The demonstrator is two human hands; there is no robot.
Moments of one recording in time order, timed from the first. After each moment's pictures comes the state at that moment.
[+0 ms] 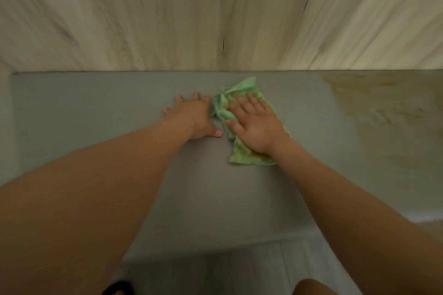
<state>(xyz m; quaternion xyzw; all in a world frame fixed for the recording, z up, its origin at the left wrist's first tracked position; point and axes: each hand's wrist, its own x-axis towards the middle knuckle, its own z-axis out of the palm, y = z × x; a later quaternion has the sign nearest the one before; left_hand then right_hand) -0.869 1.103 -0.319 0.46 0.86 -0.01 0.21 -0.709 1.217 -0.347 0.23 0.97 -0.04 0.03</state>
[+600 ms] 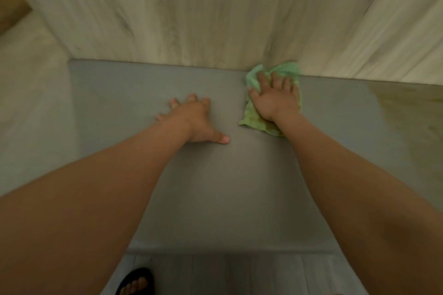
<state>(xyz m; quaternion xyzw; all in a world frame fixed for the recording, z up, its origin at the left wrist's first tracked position) -0.919 1.014 -0.317 0.37 0.90 0.02 0.24 -0.818 1.224 -0.344 0.40 0.91 -0.08 0.05</state>
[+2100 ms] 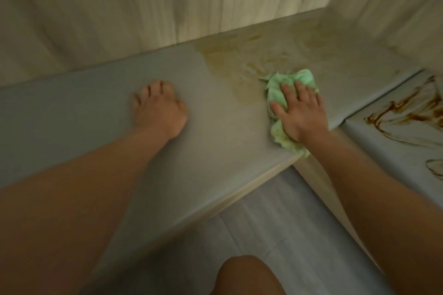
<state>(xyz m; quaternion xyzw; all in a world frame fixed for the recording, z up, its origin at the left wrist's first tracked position) -0.678 1.231 -0.352 0.53 0.84 0.10 0.02 -0.368 1.338 -0.354 0.63 0.78 -0.05 -0.01</state>
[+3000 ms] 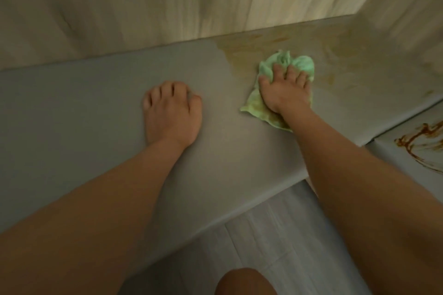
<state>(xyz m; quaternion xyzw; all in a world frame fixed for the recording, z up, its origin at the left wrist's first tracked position) -0.683 1.228 -0.373 0.48 0.84 0.23 -0.03 -0.488 1.402 -0.351 0.65 0.75 -0.09 0.02</state>
